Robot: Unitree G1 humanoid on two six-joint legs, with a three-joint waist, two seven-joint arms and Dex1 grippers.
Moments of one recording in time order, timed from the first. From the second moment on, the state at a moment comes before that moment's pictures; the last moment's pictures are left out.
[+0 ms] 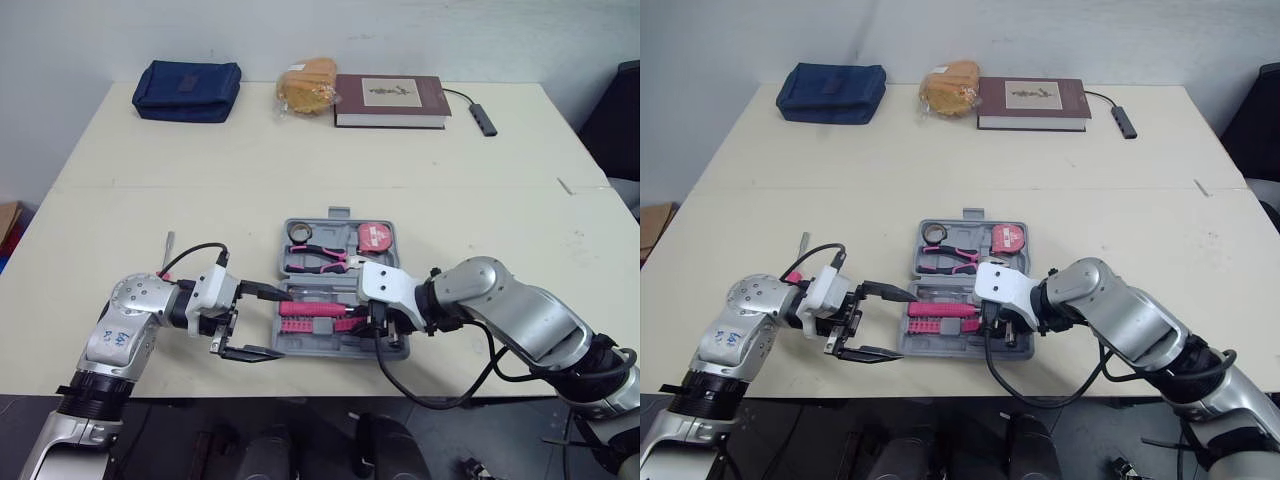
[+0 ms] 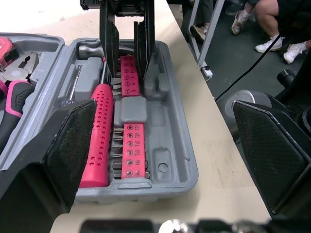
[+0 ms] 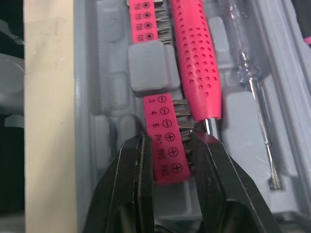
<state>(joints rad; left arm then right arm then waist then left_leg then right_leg) -0.34 0.67 -0.07 0.01 -0.46 0.09 -1.41 -0.67 -0.78 0.51 -0.49 0.31 1.00 0.99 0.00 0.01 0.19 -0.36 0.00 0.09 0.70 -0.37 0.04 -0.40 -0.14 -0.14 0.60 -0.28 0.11</state>
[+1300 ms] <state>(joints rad) -0.31 0.66 -0.09 0.00 -0.46 0.08 -1.38 -0.34 -0.76 0.16 -0.53 0.43 0.61 1.07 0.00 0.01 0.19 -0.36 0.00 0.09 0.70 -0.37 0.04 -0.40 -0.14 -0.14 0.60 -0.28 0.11</state>
